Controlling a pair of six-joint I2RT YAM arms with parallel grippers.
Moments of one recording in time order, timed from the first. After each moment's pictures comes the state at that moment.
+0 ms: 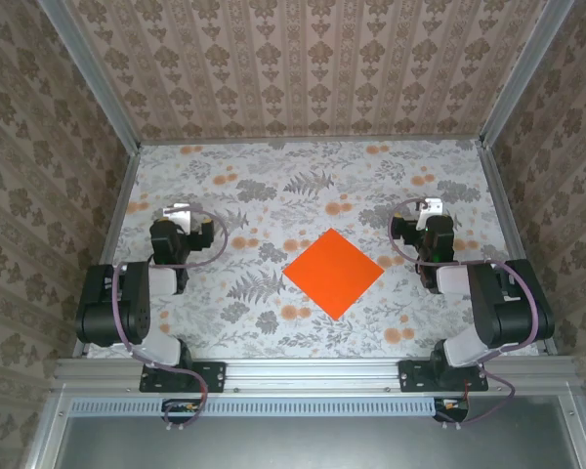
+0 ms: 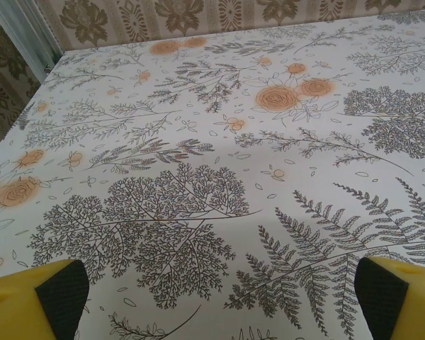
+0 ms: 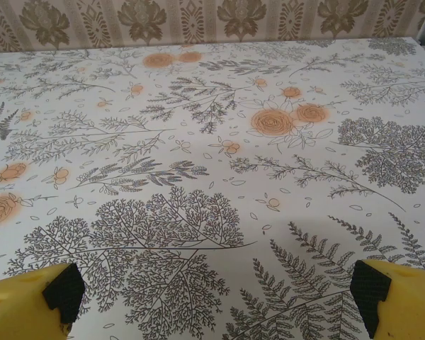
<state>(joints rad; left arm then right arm) 0.00 1.54 0.40 0.76 0.04 0.11 0.02 1.52 0.41 0.74 0.10 0.05</state>
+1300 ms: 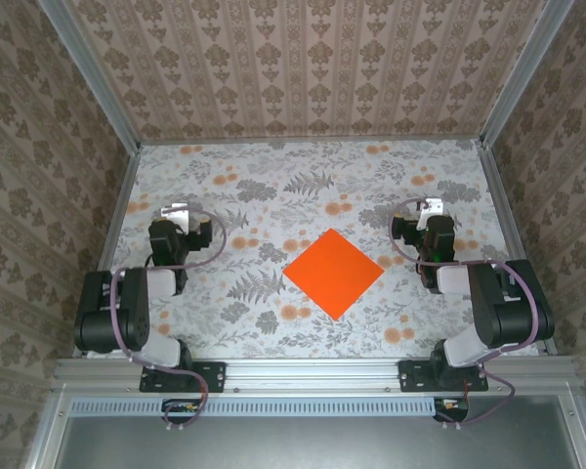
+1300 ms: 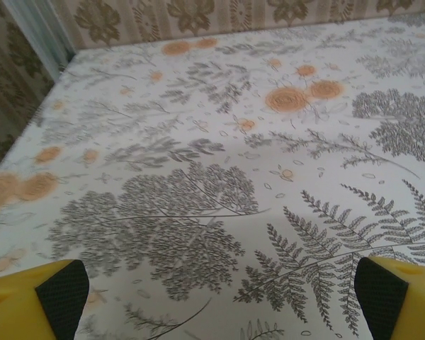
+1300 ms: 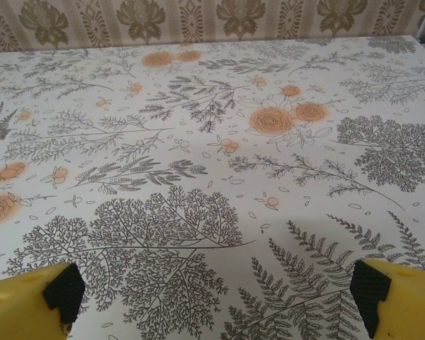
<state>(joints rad) -0.01 1.45 0.40 0.68 0.00 0.10 0.02 1.52 0.41 0.73 0.09 0.05</state>
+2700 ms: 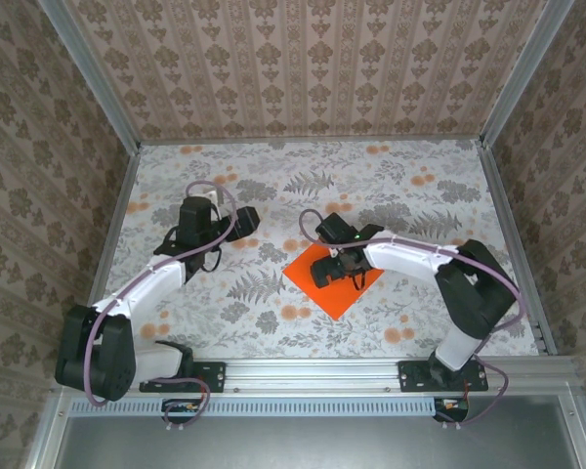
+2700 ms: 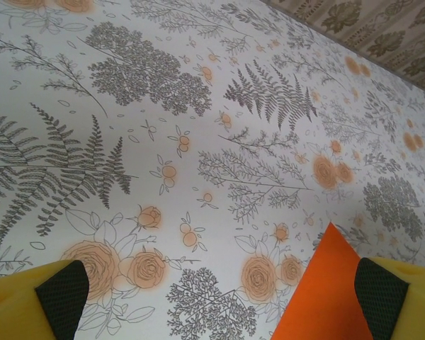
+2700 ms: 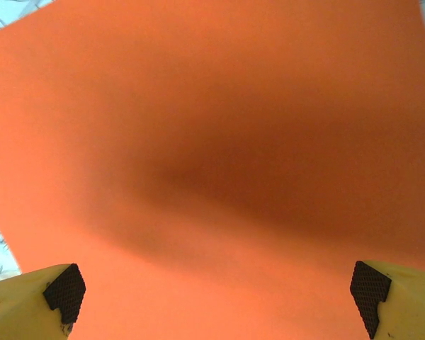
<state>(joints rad) -0.34 1.25 0.69 -0.03 0.17 -0.56 0.69 1.70 1.04 -0.62 0.07 0.34</state>
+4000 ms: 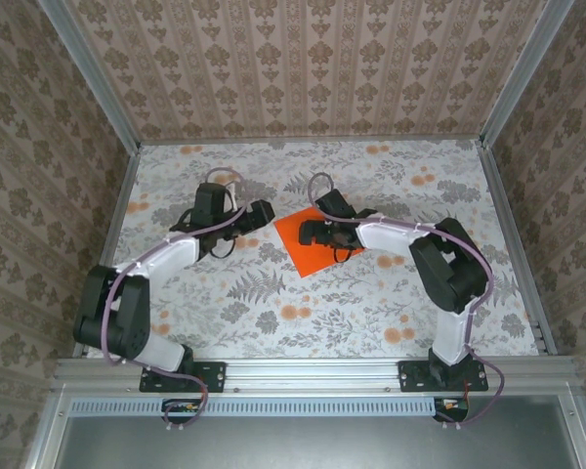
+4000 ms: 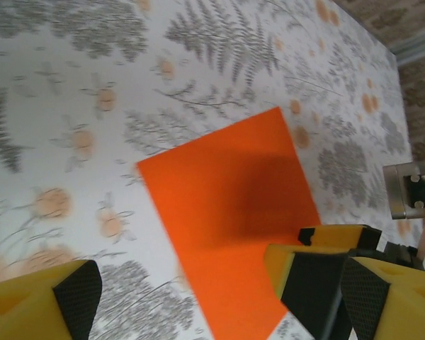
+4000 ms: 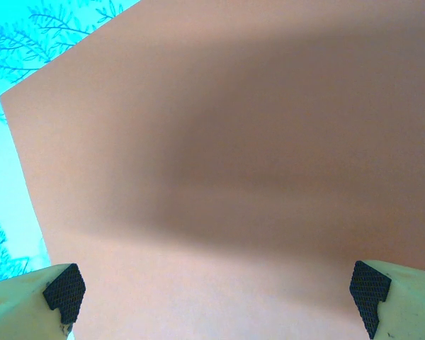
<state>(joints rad) -0.37 1.49 0.86 -0.05 0.41 -0.65 0.57 1.87 1.17 -0.30 0.02 0.63</state>
